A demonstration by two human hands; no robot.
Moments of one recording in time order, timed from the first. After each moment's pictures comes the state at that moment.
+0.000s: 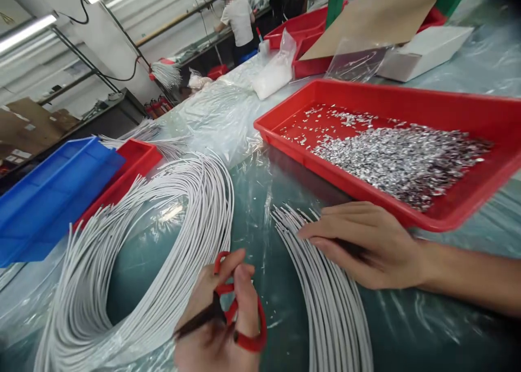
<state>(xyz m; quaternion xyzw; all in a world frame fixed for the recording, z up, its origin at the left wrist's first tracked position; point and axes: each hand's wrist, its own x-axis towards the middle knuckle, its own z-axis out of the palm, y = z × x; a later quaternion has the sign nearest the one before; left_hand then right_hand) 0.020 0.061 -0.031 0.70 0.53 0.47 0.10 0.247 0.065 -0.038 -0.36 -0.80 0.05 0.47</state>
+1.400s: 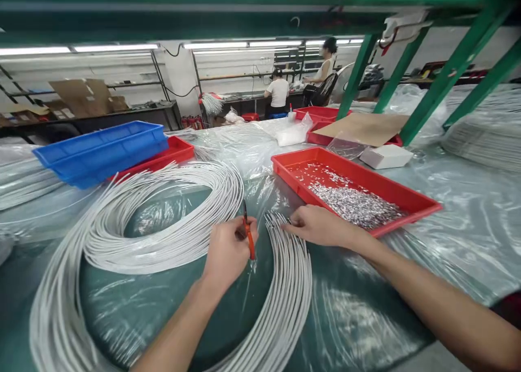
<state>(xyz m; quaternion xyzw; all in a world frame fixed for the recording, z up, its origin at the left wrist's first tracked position) 0.022 0.077 -0.030 0.71 0.49 0.39 0.33 0.249 0.083 -0.015 -0.59 -0.80 0.11 0.06</state>
